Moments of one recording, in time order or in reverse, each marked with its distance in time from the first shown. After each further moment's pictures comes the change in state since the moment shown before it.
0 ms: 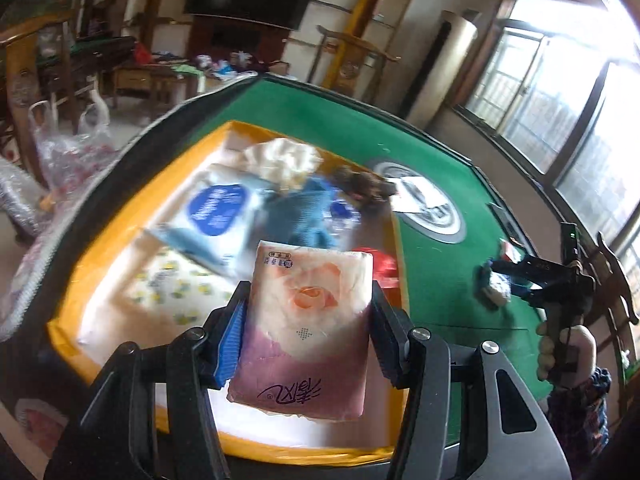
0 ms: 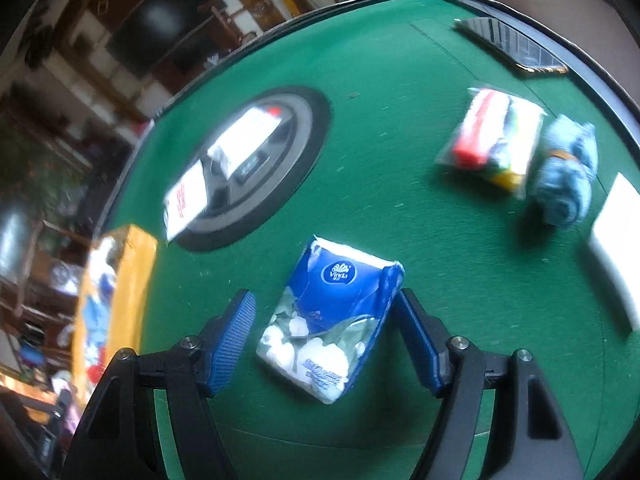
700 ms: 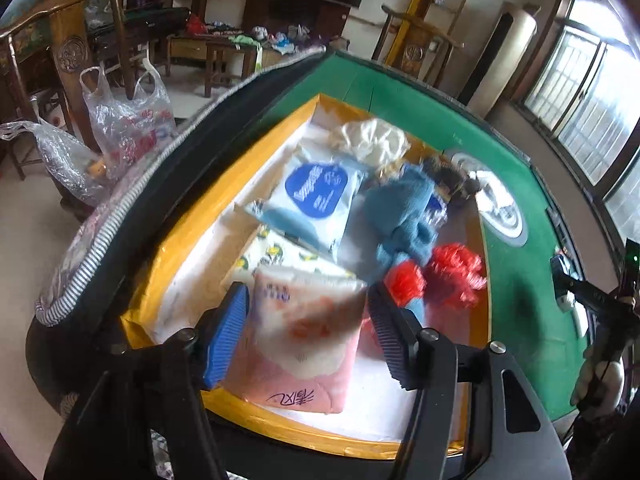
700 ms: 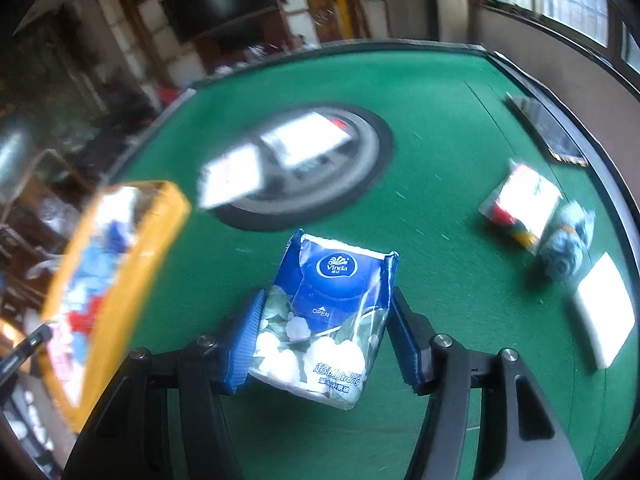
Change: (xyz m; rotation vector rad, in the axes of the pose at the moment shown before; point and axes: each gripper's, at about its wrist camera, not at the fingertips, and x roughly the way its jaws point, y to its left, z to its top) left arm 0.001 0.046 0.008 -0.091 0.075 0.156; right arm -0.031 0.056 -0.022 -0.265 -0.082 -0.010
